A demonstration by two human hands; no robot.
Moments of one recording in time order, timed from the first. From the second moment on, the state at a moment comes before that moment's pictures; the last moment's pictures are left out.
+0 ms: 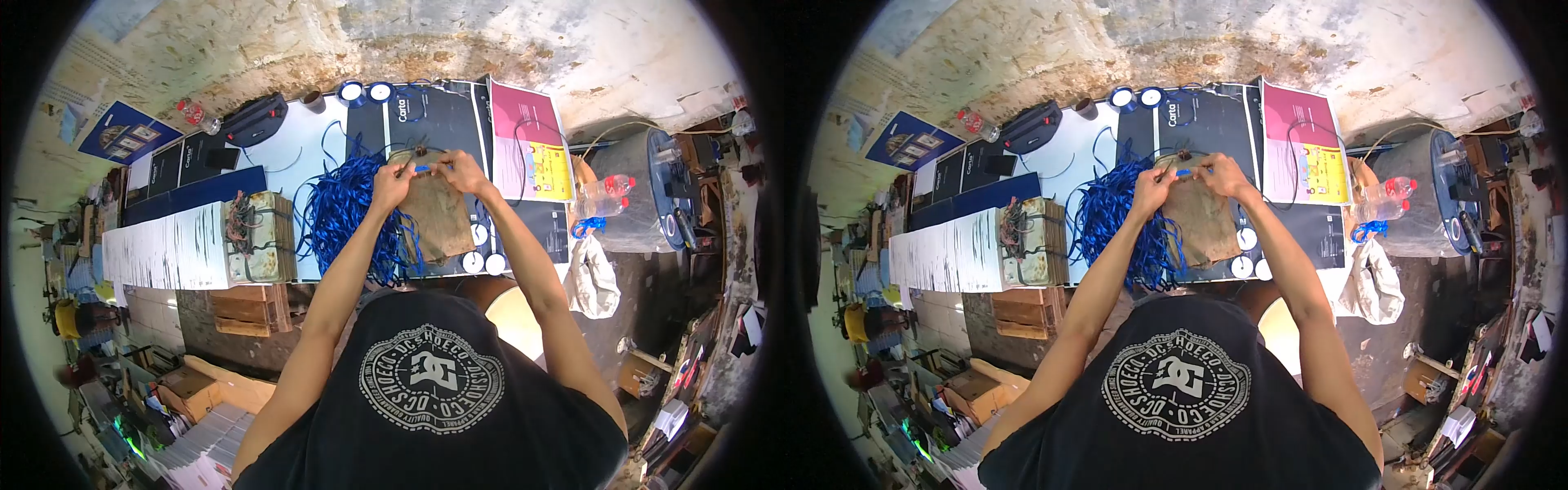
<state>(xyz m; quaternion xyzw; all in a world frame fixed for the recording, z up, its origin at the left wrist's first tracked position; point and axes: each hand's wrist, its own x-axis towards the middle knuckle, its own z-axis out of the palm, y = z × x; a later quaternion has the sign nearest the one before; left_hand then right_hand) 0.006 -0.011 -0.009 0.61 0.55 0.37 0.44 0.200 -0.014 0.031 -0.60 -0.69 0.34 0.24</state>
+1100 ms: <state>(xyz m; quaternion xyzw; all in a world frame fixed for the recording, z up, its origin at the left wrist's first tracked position) 0.027 -0.061 -0.015 0.54 0.71 0.17 0.42 0.196 -0.080 0.001 -0.66 -0.62 0.38 0.19</state>
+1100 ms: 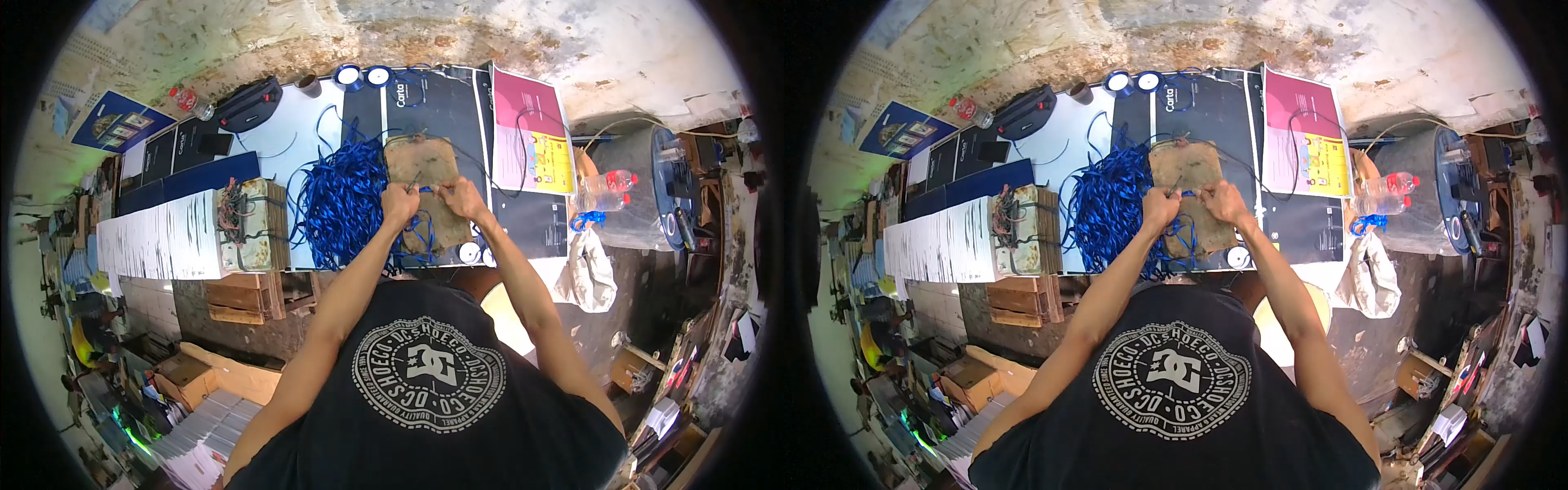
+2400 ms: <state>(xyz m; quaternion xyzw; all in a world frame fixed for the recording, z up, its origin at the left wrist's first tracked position) 0.029 0.009 -0.005 0.58 0.66 0.34 0.33 0.189 -0.002 0.030 -0.64 -0.71 0.21 0.21</state>
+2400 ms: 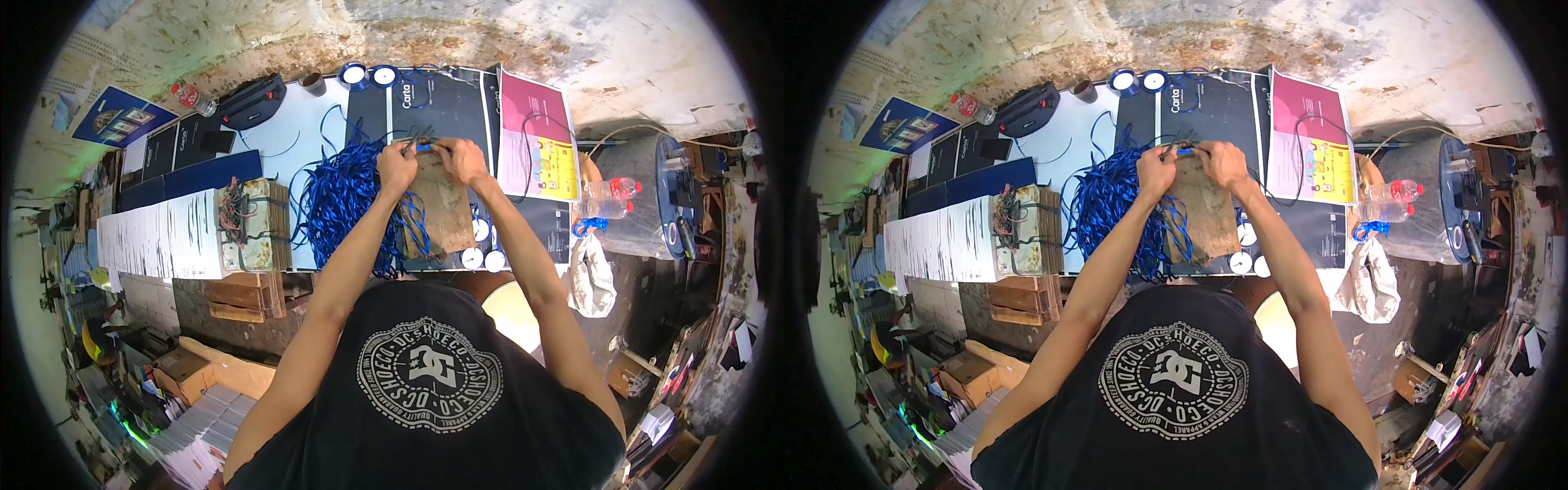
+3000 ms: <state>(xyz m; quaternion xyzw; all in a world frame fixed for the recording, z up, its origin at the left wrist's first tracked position) 0.030 0.008 0.000 0.57 0.68 0.31 0.34 0.191 -0.004 0.030 -0.65 -0.69 0.23 0.21</state>
